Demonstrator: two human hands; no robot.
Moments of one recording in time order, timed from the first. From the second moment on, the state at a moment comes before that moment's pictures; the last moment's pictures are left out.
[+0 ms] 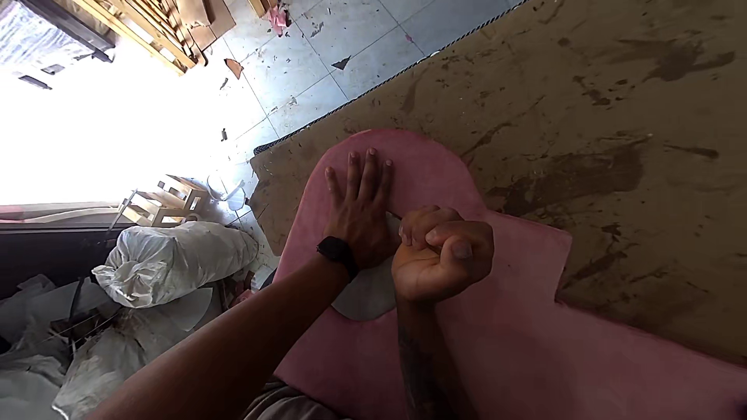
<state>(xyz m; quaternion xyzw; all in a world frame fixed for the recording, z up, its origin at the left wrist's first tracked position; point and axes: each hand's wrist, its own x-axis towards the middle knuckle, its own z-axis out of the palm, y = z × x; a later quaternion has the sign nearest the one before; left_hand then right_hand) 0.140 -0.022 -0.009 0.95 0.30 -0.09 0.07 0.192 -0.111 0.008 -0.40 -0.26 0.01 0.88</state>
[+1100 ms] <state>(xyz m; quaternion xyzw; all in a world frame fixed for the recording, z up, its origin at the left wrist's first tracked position) 0.128 -0.029 -0.019 0.96 0.26 0.01 0.13 0.378 -0.312 0.047 -0.89 -0.03 0.03 0.46</state>
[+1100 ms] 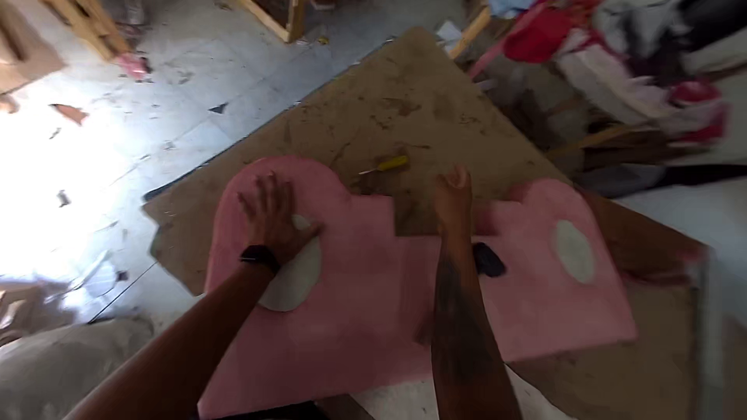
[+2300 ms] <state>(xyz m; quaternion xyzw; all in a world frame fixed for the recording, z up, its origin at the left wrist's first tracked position) 0.134 -0.023 -0.013 0.95 0.30 -0.03 0.10 0.245 -0.080 0.088 -0.52 -0.29 0.11 0.80</state>
